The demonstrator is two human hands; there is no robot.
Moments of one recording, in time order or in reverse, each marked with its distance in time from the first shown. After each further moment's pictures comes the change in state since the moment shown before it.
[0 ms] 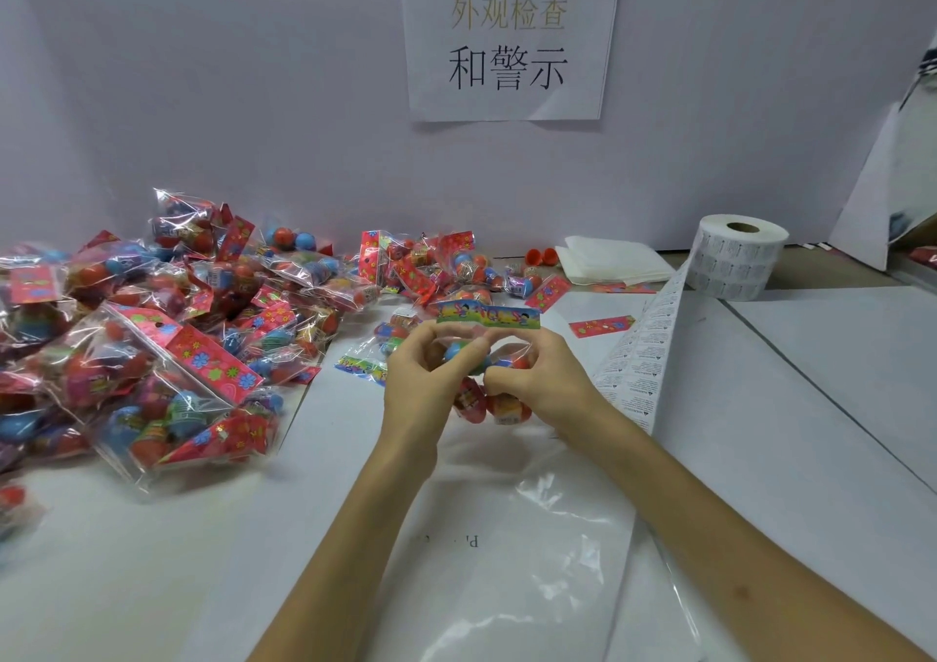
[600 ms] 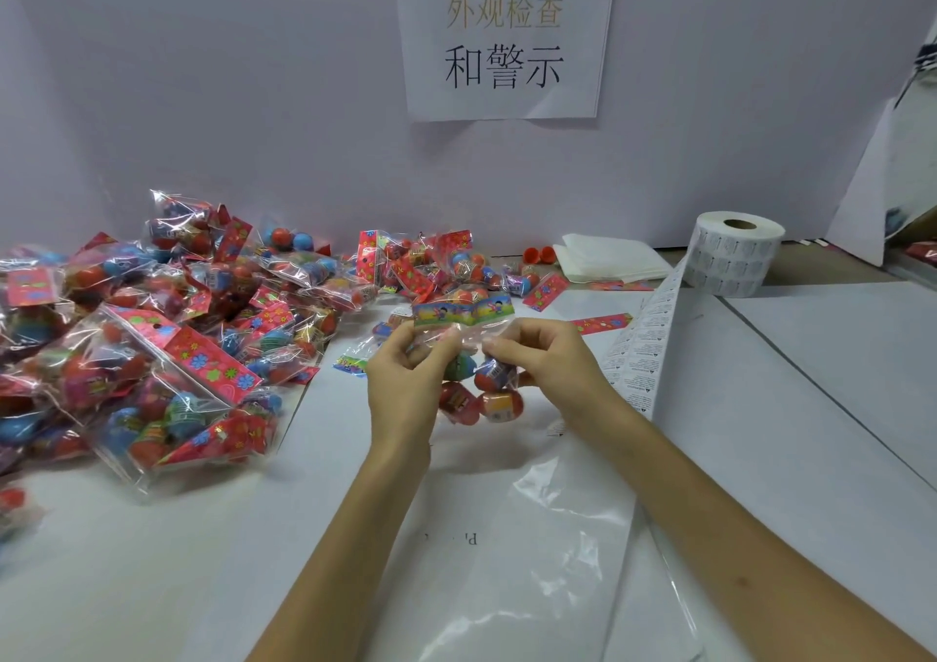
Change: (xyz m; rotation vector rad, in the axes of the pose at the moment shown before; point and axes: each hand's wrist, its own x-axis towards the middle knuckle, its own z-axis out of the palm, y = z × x) left_hand 0.004 -0.005 -0.002 -0.002 0.135 0.005; right_hand 0.002 -0.005 -0.008 0.036 0.049 -0.028
